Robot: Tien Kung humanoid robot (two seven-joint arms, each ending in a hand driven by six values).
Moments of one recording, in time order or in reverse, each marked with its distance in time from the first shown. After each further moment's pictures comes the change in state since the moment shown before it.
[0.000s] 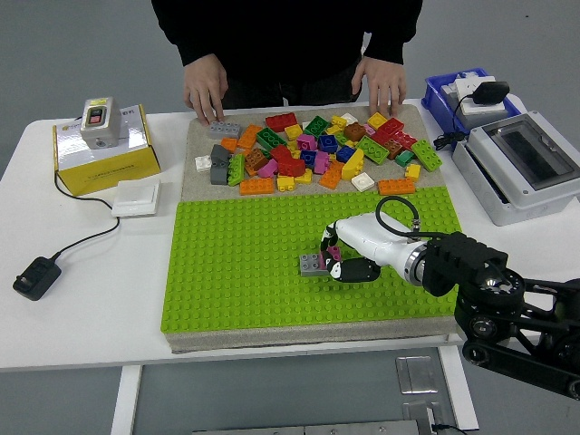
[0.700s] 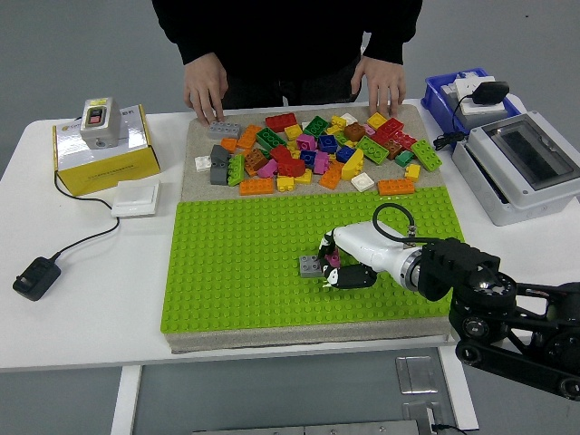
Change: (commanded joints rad) left arm -0.003 0.001 -0.004 0.000 0.004 0.000 0.000; right arm 0.001 0.020 -0.027 -0.050 0.040 -0.011 0.021
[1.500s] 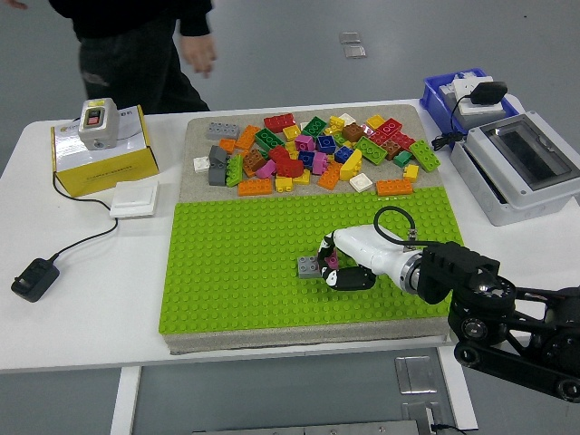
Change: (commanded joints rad) left arm 0.006 0.000 -0.001 0.000 0.002 0.000 -0.001; right arm -0.018 0.006 0.003 -0.012 0.032 -0.010 0.014
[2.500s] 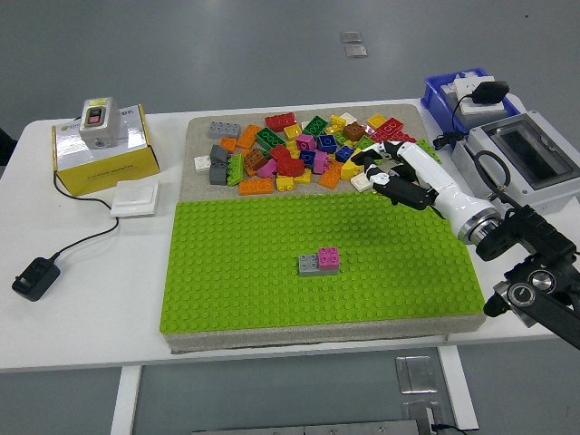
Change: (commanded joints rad) left arm 0.003 -0.006 -0.008 0.000 0.028 -0.013 0.011; right arm -0.289 -0.021 0.505 -0.032 0.487 -0.292 0.437
